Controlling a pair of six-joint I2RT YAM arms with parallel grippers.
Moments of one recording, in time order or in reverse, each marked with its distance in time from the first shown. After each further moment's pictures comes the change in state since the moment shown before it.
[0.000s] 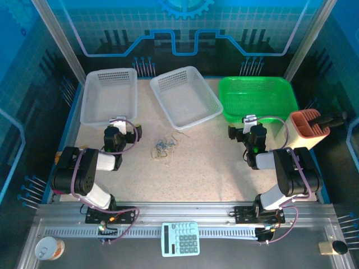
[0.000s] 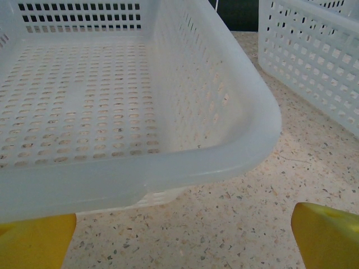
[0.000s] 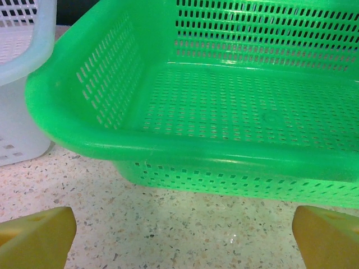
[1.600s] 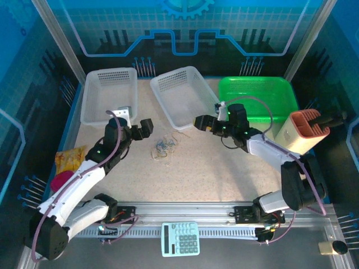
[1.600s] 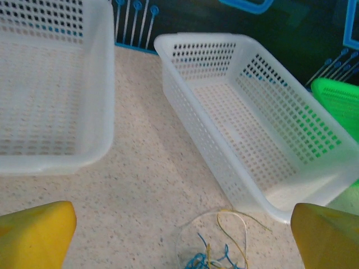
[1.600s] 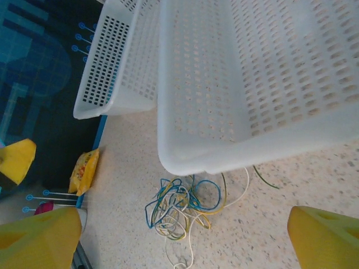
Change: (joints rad) left arm -0.346 -0.606 0.343 -1.054 -0.154 -0.391; right arm 0.302 -0.092 0.456 -0.726 -0.578 0.728
